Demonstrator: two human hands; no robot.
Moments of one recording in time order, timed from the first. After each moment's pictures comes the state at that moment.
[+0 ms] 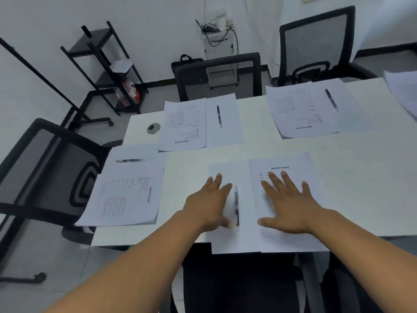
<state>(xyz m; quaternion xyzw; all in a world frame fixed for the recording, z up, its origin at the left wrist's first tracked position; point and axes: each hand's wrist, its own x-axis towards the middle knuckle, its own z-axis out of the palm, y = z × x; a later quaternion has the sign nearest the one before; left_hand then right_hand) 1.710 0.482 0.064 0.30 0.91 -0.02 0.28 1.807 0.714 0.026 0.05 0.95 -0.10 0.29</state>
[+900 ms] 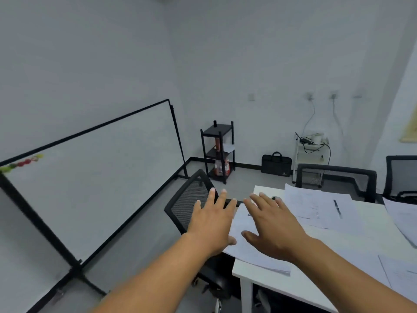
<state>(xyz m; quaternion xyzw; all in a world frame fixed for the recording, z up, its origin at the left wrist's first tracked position) 1.768 0.049 0.314 0.18 0.98 -0.08 0.00 1.782 0.241 0.304 -0.17 0.98 -0.04 -0.04</state>
